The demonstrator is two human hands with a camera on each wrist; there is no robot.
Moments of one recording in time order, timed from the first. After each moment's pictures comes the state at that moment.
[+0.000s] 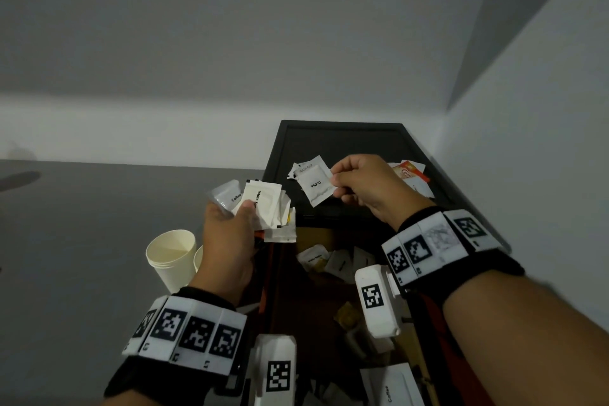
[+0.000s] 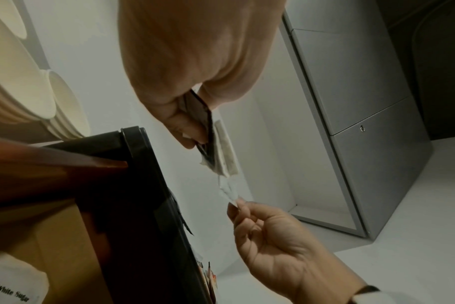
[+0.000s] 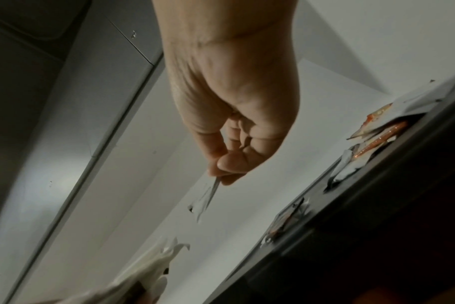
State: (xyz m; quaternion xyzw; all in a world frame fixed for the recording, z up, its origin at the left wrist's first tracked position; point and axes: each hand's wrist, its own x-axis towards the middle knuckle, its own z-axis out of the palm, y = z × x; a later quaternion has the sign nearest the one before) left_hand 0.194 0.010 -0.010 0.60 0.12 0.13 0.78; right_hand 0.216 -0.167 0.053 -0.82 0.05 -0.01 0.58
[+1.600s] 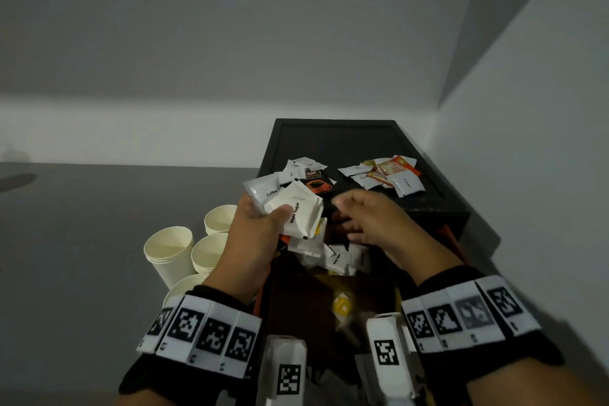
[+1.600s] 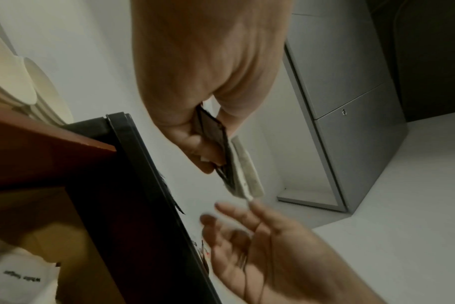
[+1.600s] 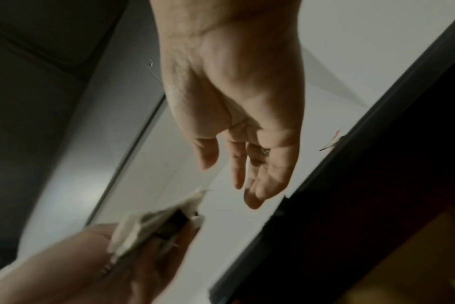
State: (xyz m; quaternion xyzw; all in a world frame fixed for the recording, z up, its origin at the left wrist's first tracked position) left_hand 0.170 -0.012 -0.002 0.61 -0.04 0.02 0.79; right_hand 0.156 -0.176 0.027 -0.83 0.04 0.04 0.55
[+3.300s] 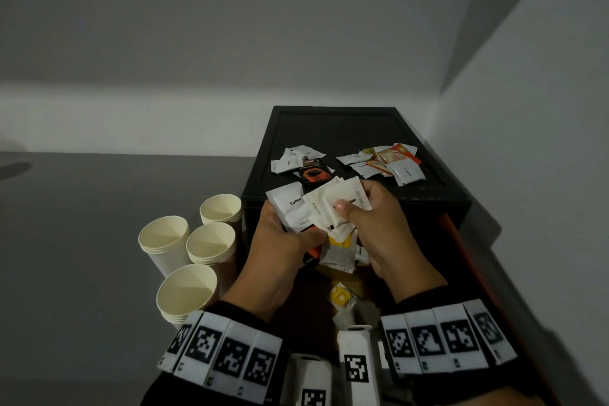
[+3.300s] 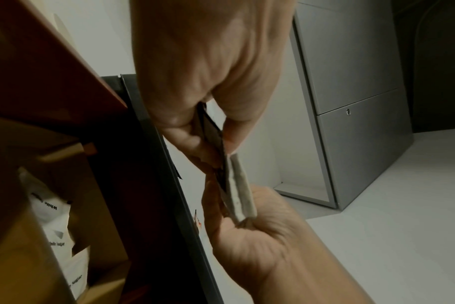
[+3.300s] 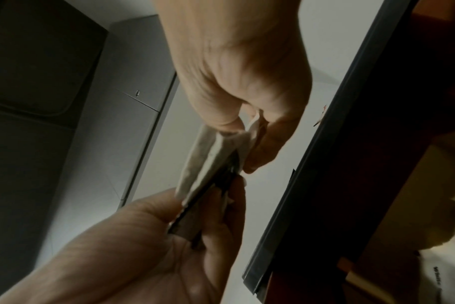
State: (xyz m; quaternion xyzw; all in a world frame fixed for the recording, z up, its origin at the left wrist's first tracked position) left_hand 0.154 -0.041 -0.025 0.59 -0.05 -0.03 0.81; right_hand 0.156 -0.169 -0.003 -0.72 0.09 -0.11 0.68
